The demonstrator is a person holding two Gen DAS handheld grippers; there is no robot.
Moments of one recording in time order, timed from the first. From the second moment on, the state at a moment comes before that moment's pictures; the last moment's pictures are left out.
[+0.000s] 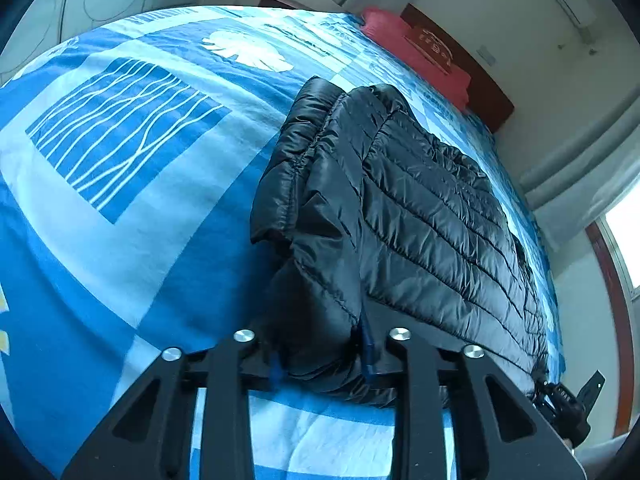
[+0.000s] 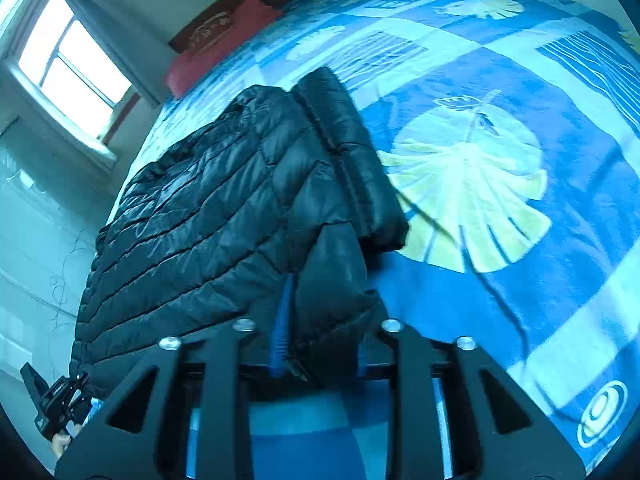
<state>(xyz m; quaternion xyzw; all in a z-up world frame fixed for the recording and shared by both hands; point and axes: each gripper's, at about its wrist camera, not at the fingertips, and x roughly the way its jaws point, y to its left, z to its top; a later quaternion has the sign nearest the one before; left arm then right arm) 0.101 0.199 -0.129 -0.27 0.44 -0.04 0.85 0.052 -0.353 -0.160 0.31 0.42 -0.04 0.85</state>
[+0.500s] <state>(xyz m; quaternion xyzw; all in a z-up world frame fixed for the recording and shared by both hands) 0.078 0.242 -0.084 -0.20 0.43 0.00 0.88 0.029 -0.368 -0.103 0.21 0.42 -0.11 0.88</state>
